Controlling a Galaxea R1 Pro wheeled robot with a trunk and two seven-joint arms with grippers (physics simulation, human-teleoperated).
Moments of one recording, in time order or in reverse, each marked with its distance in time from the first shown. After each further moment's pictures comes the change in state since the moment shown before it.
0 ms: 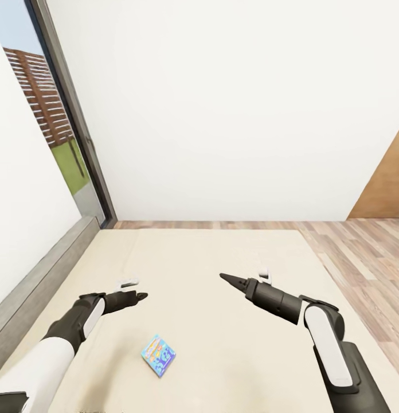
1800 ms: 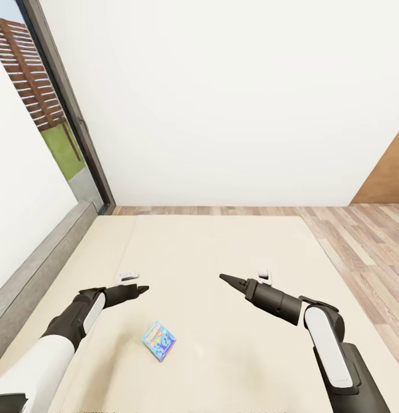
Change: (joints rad) left arm 0.000 -0.002 0.001 -0.065 0.007 0.002 -0.007; right arm 0.005 0.002 0.000 -0.003 0.000 0.001 0.000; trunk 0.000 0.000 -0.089
